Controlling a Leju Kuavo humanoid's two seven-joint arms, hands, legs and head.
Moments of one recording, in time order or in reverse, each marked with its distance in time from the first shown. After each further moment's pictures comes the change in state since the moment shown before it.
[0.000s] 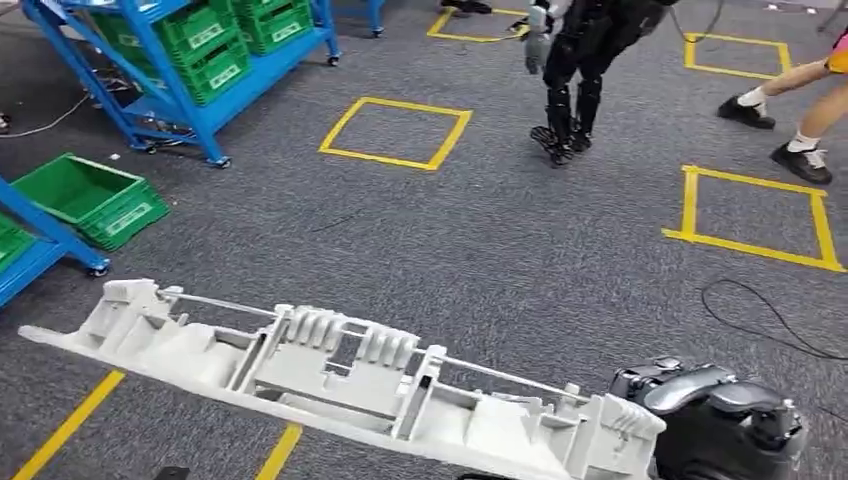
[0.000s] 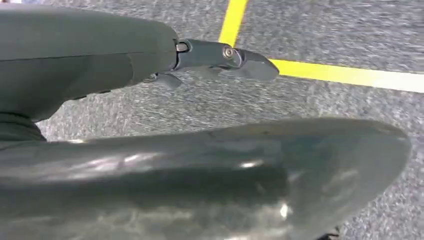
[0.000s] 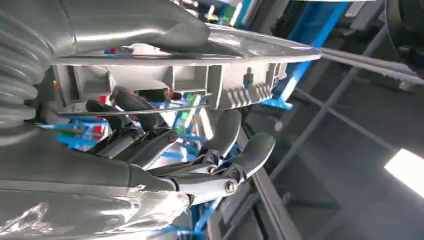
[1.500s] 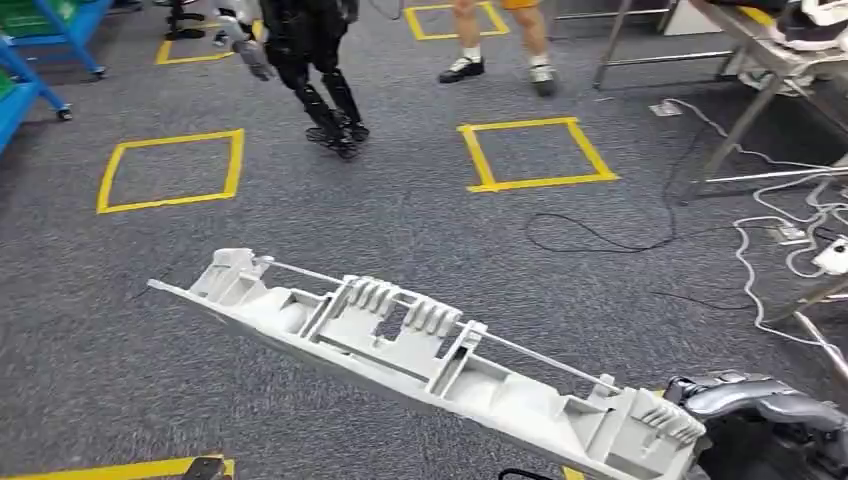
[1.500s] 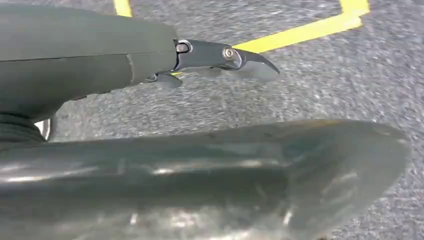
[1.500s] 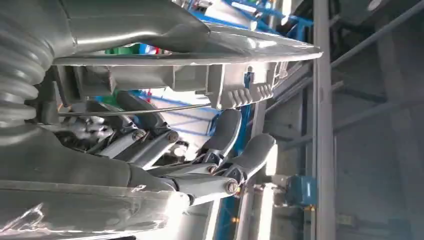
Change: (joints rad) left arm -0.037 -0.089 0.002 0.000 0.012 0.098 -0.003; right arm 0.130 -0.058 -0.074 -0.142 0.099 -0.123 0.054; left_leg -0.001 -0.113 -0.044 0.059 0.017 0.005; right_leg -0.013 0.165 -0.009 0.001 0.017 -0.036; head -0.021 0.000
